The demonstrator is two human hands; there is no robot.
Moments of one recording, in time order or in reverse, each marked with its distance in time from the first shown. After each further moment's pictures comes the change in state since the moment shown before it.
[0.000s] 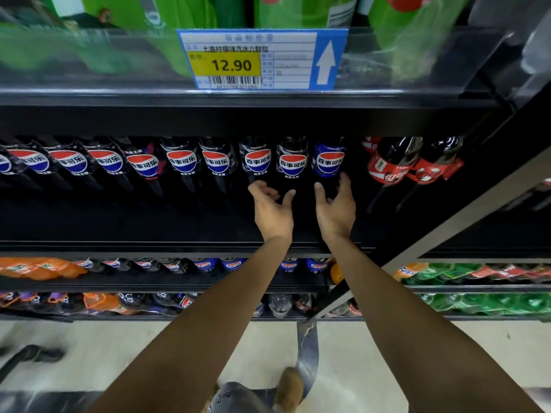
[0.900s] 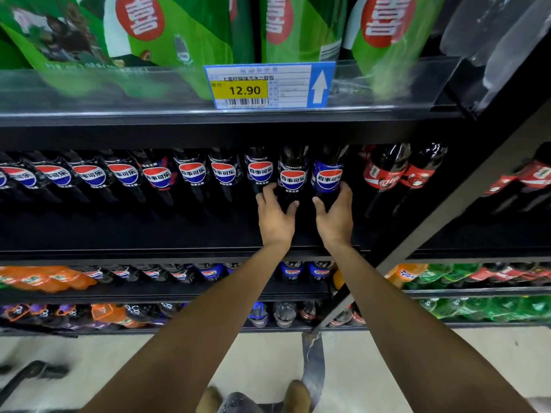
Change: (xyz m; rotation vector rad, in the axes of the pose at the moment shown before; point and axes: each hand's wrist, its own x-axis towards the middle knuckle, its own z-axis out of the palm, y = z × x) left_hand -0.007 0.020 -0.023 0.150 -0.180 0.116; right_hand -0.015 -0.017 -0.012 -0.071 -0.042 -0.040
